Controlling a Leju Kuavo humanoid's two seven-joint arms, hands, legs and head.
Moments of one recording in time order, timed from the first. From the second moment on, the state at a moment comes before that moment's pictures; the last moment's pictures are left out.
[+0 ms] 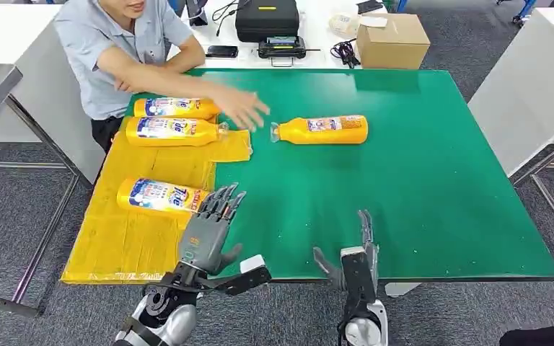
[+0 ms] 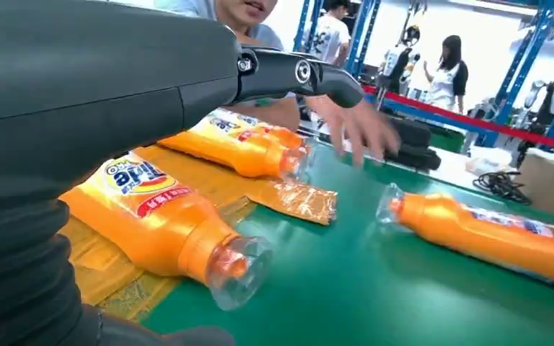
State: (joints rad) left arm -0.17 -0.14 -0.48 -1.23 -1.14 0.53 -0.02; right arm 0.04 0.22 0.13 -1.22 0.27 -0.39 -0.55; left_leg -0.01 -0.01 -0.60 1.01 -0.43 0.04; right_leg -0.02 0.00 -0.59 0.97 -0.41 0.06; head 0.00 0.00
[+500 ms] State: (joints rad) left arm -0.04 -0.20 -0.48 -1.33 -0.31 0.46 -0.38; right arm 0.15 0.20 0.23 -1.42 0.44 -0.63 -0.58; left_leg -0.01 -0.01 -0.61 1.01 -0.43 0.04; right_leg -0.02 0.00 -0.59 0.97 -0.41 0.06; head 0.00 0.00
